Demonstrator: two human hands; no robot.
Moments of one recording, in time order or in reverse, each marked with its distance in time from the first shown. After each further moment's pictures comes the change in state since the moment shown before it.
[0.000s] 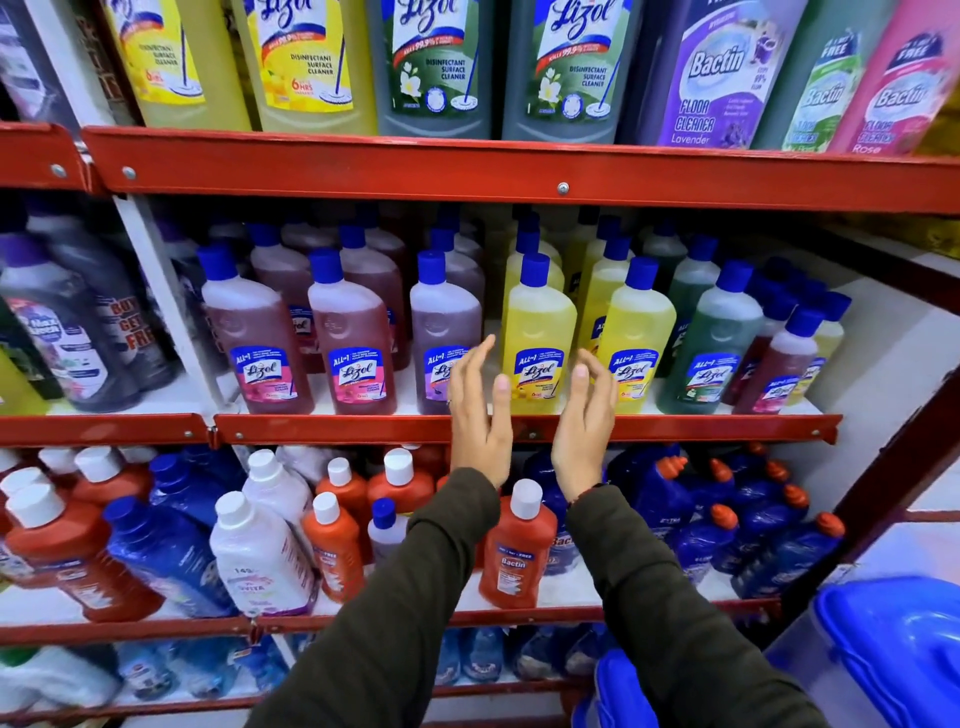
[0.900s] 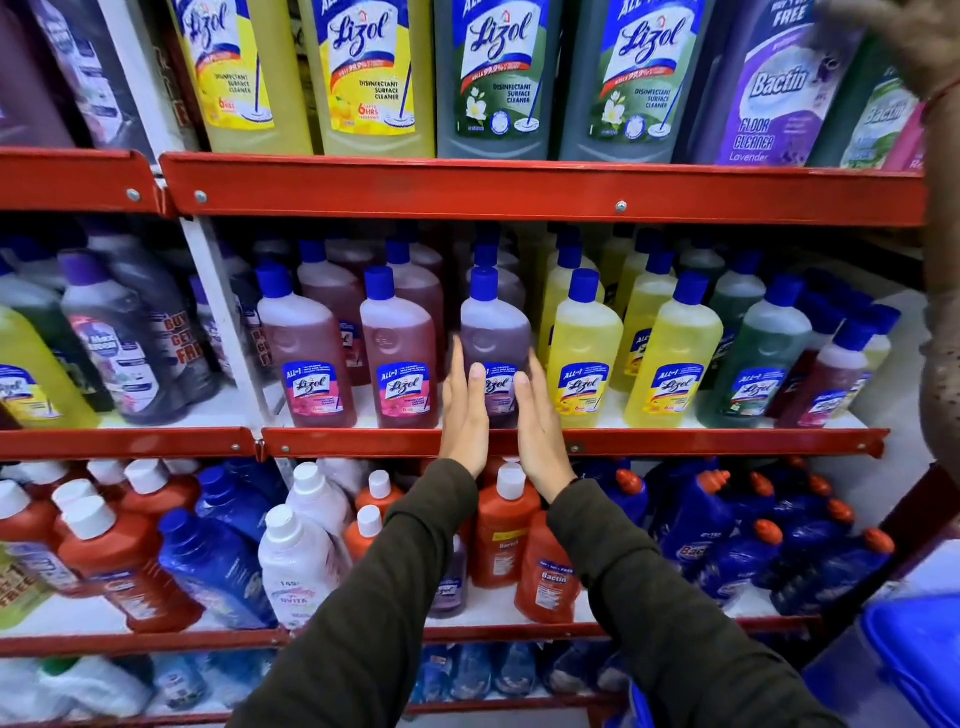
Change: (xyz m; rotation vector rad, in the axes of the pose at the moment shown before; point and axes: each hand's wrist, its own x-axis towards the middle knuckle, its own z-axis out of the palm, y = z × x) left_hand 0.040 -0.021 -0.062 -0.109 -0.096 -0.228; right_hand -0.029 -0.024 0.079 0.038 -0.429 0.139
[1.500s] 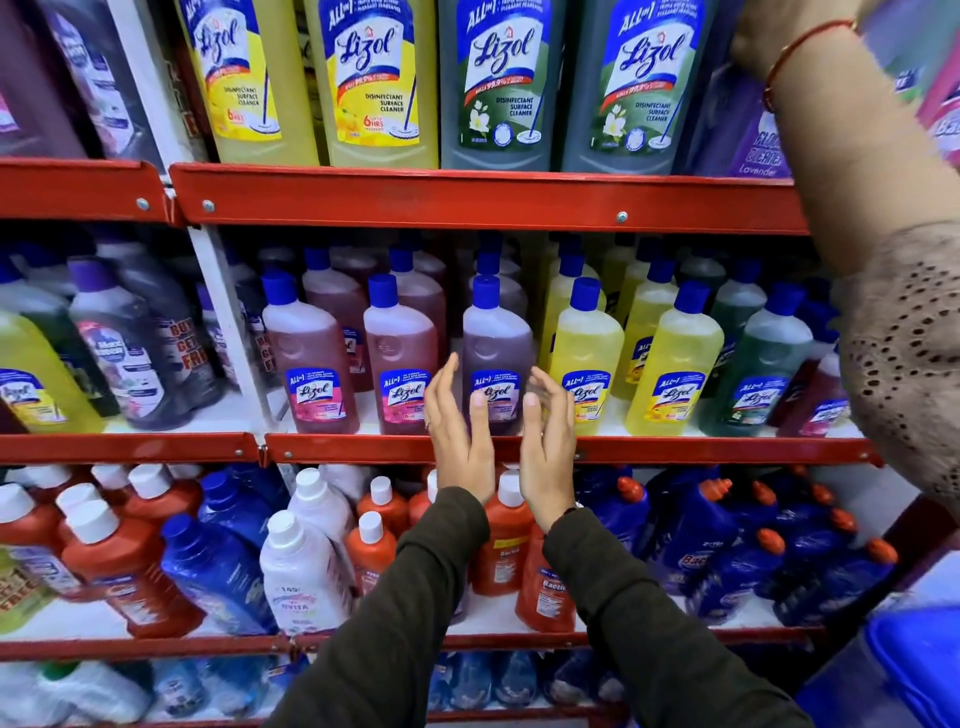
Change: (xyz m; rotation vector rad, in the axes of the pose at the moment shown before) left_hand -0.024 -0.004 0.001 0.098 0.216 0.199; right_hand -0.013 0.011 -0.001 -0.068 0.206 -0.199
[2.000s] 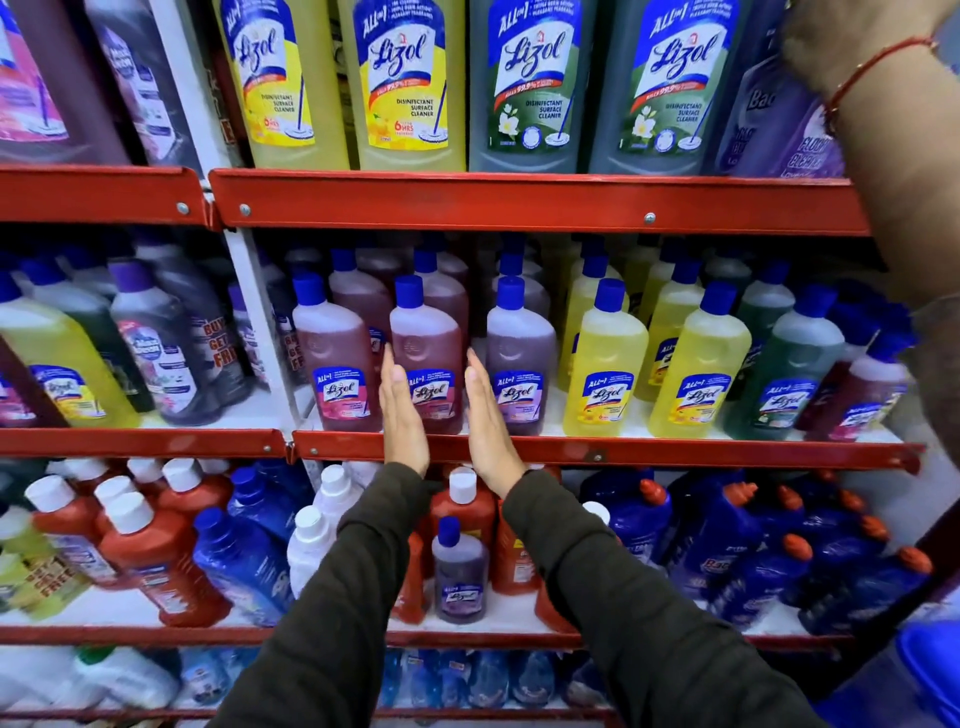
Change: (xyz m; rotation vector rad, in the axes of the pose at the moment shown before) left_hand 0.054 -0.030 -0.074 -0.221 0.071 -0.238; right_hand 0.001 -0.043 0.075 0.164 -0.422 0.272
